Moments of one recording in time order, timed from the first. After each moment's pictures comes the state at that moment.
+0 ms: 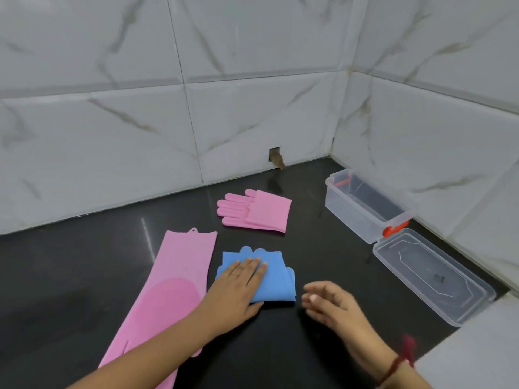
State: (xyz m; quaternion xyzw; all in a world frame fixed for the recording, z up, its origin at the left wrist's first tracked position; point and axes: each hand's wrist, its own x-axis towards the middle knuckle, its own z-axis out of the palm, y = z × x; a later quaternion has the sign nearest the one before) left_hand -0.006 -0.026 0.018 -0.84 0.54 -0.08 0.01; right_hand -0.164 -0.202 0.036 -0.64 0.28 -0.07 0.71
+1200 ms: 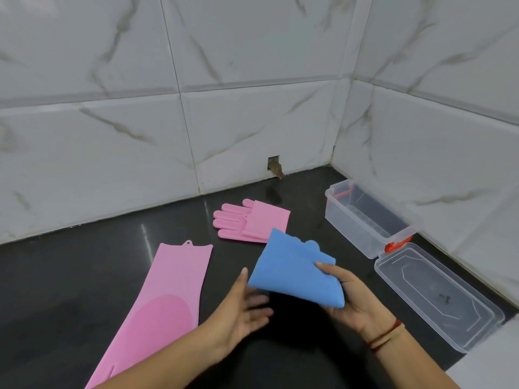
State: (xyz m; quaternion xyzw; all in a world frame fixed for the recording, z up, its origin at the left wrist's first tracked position) left_hand -0.019 -0.049 0.038 -0.59 -0.01 0.47 -0.66; right_hand -0.112 -0.254 0.066 -0.32 0.27 0.04 0.91
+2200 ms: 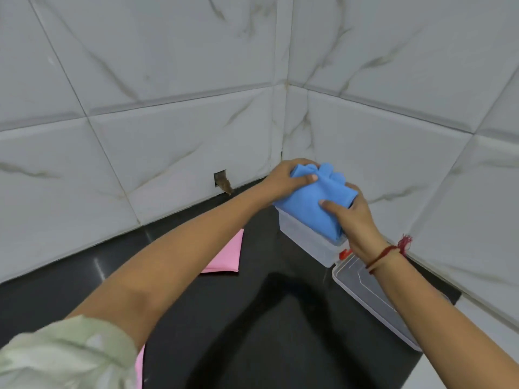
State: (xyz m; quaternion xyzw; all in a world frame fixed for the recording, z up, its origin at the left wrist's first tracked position) left_hand 0.084 -0.324 0.171 -0.66 0.50 0.26 -0.50; right_hand -0.077 -0.384 0.142 -0.63 0.29 -0.36 0.63
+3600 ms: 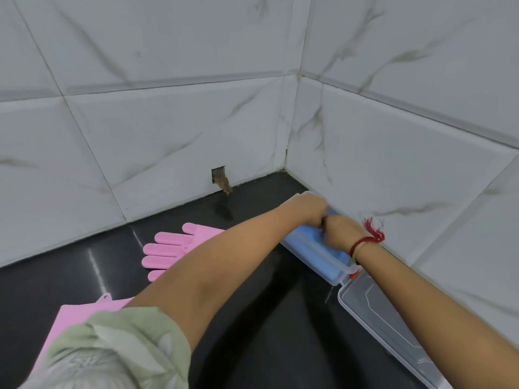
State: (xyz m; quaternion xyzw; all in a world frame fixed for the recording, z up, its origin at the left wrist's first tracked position) left_hand 0.081 -0.401 0.115 -0.78 0.61 0.11 0.02; right_hand -0.017 -0.453 0.084 -0.94 0.33 0.09 0.02
